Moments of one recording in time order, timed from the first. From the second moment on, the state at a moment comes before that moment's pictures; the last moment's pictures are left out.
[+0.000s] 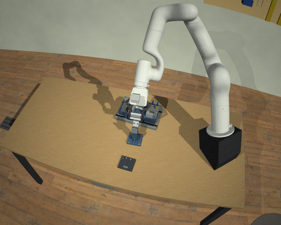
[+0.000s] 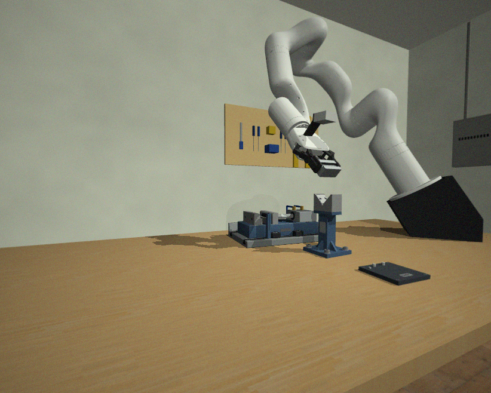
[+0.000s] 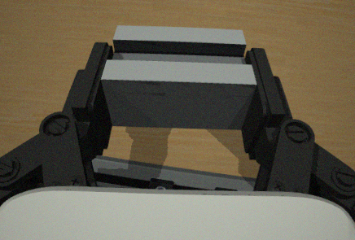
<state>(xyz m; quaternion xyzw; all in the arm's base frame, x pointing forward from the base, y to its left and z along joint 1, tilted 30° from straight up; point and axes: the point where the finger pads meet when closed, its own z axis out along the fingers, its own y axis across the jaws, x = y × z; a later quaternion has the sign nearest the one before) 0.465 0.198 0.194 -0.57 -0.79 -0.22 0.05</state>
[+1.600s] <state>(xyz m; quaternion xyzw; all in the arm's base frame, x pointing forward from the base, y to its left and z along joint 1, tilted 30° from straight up) 0.479 0.184 0.160 -0.57 -0.79 -0.22 0.05</state>
